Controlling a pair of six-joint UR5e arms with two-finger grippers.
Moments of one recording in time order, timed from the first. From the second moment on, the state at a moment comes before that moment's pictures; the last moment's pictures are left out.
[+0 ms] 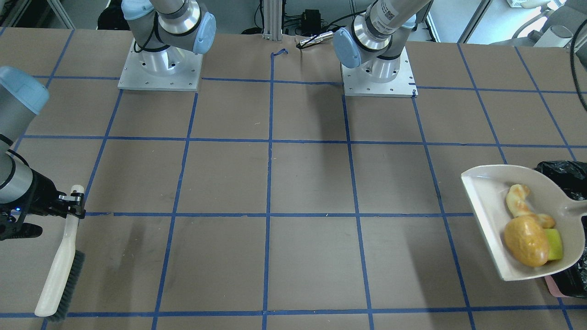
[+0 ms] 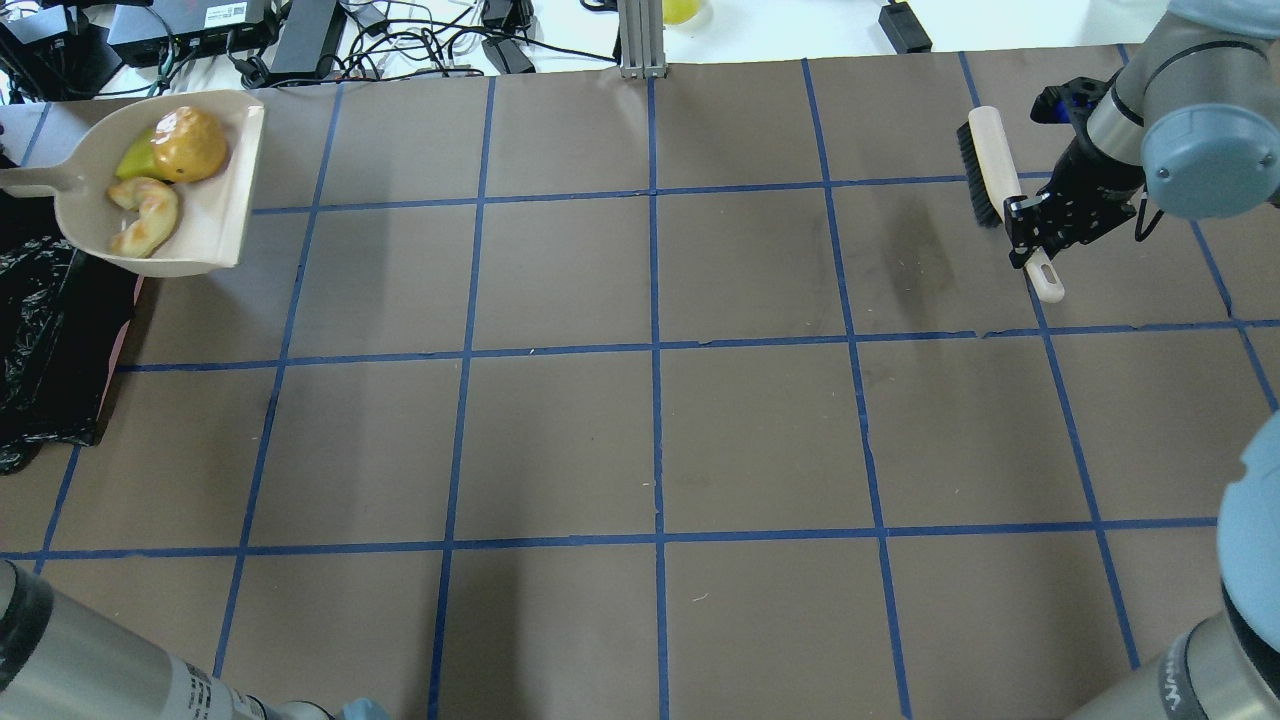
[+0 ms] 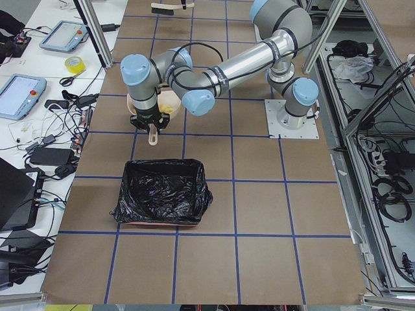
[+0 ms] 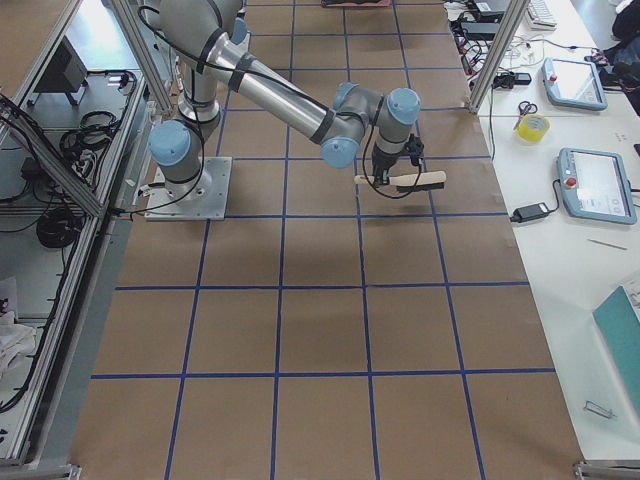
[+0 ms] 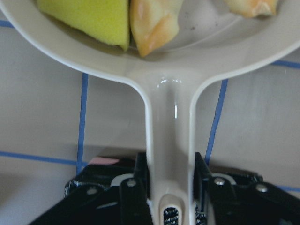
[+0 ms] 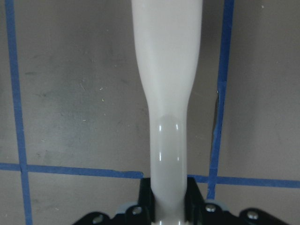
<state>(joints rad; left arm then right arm) -0.91 -2.03 -1.17 -1.50 1.56 2.16 1.23 -1.20 1.69 -1.97 -1.53 -0.38</state>
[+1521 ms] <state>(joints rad) -0.64 -2.27 -0.86 -1.25 1.82 2.48 1.19 -1.19 1.76 -1.97 -1.62 -0.38</state>
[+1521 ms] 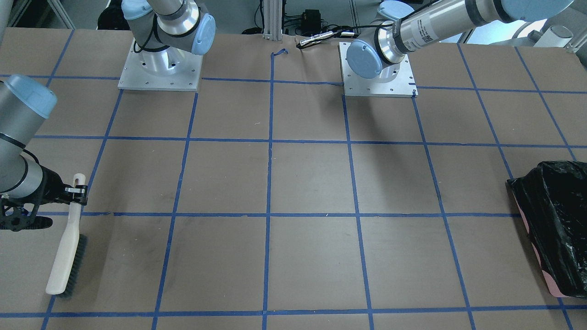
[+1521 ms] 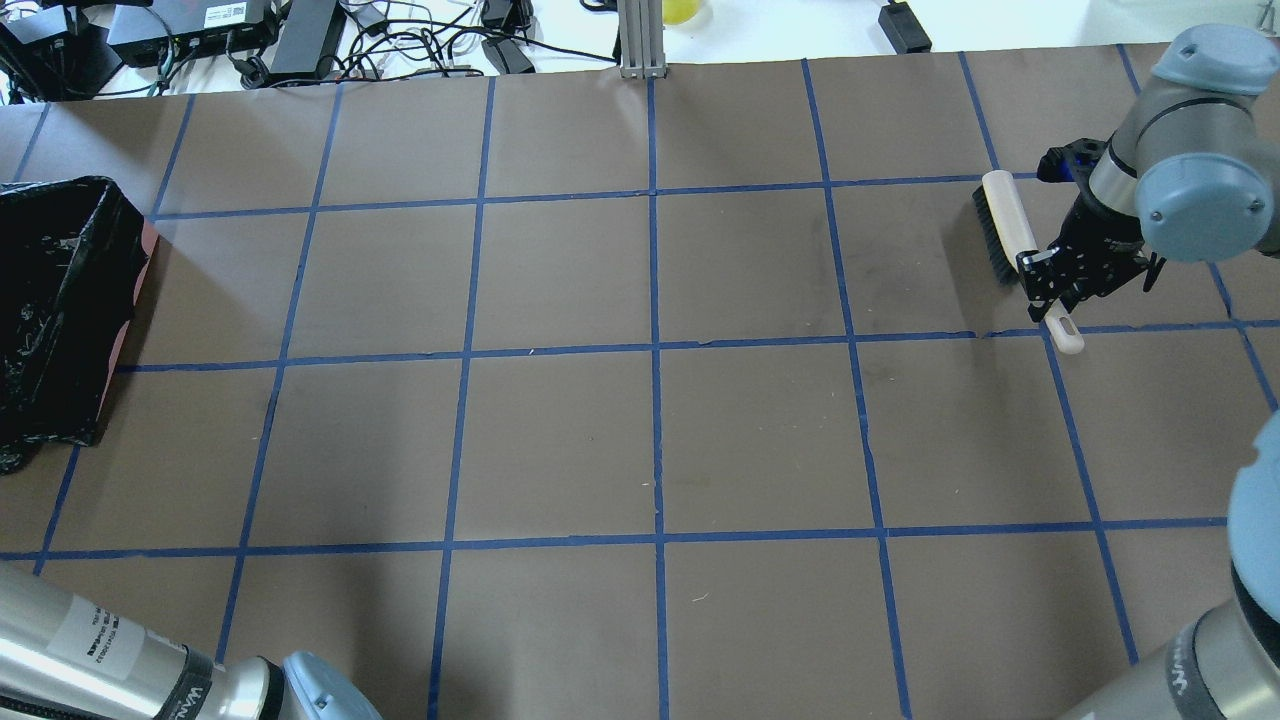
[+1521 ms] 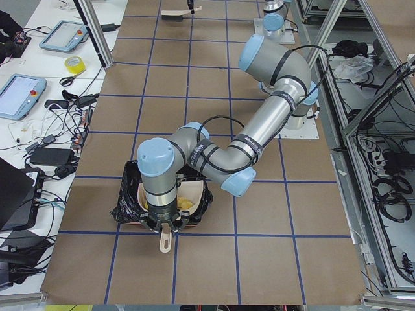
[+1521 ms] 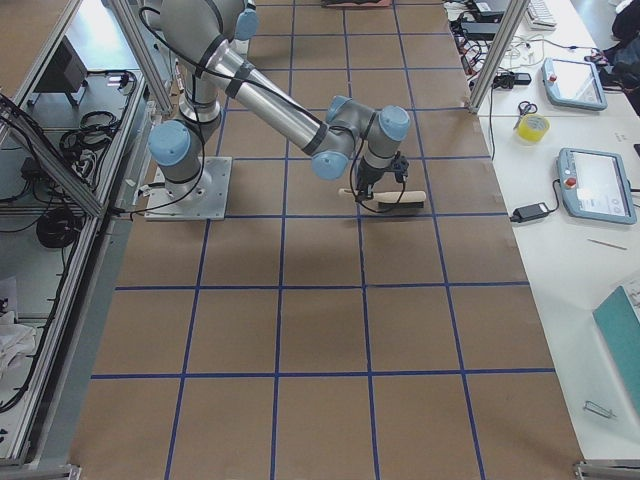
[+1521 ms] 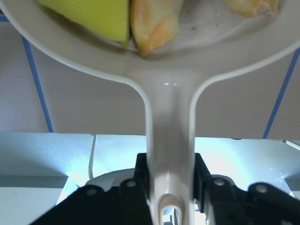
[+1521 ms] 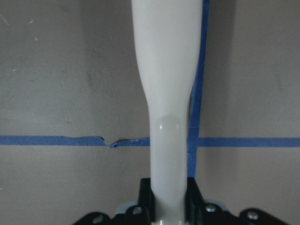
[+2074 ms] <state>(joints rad) -0.74 -2.25 -0.89 -1.18 1.95 2.44 1.18 -1.18 1.76 -1.97 -1.62 -0.38</state>
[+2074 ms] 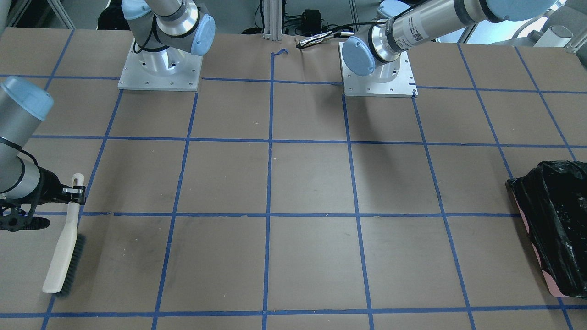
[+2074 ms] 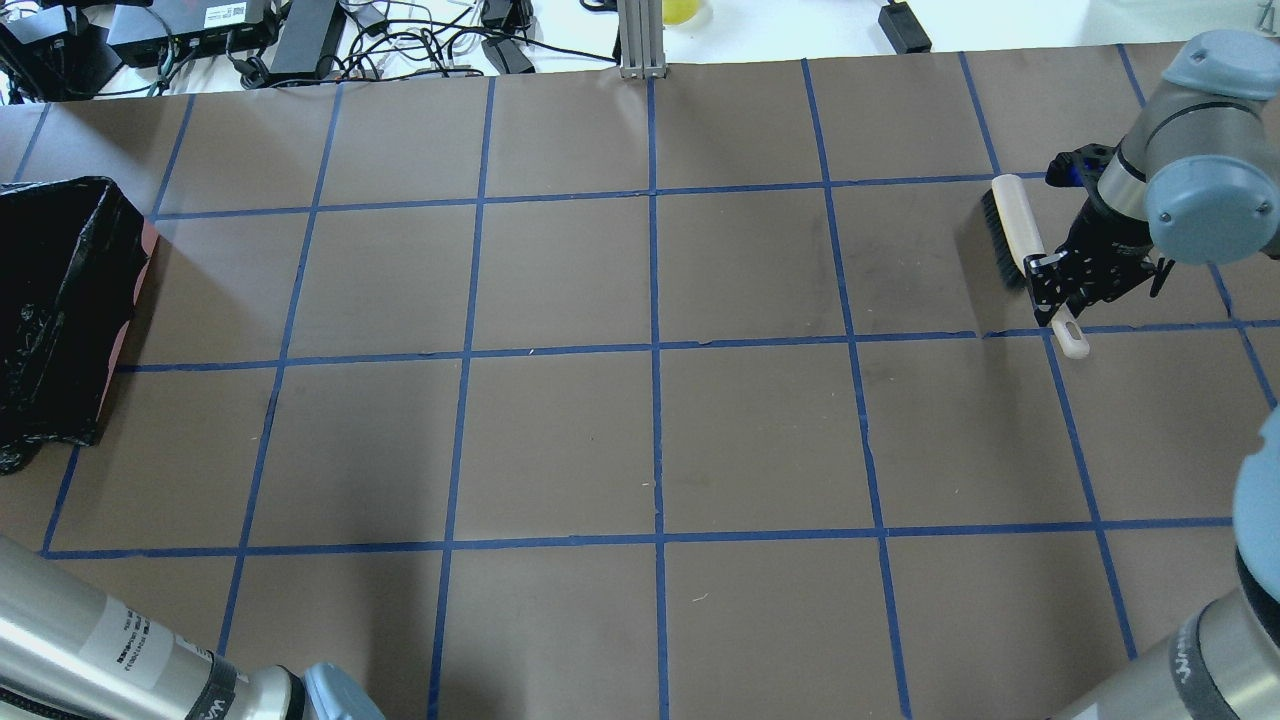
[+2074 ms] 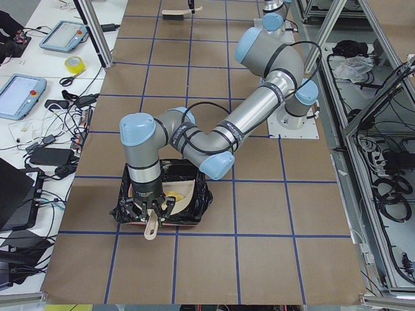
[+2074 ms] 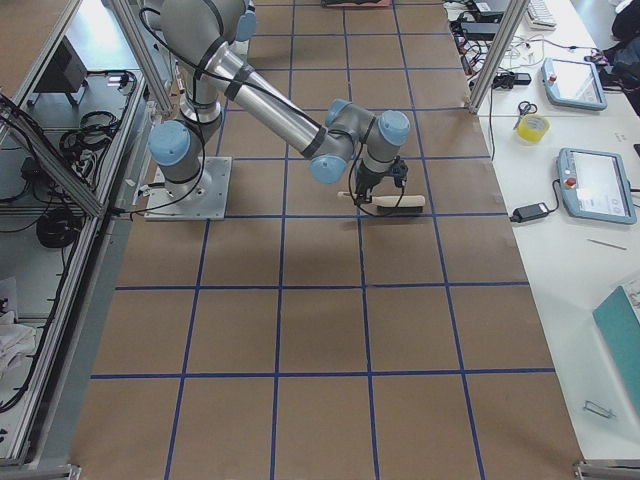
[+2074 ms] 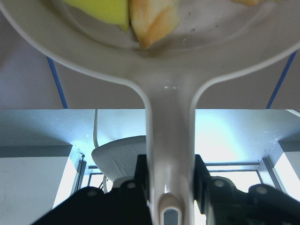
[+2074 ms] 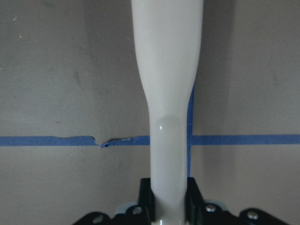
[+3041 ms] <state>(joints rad) -0.80 -2.11 -1.22 -0.84 2.04 2.41 1.18 -1.23 1.74 -1.89 -1.61 -0.38</state>
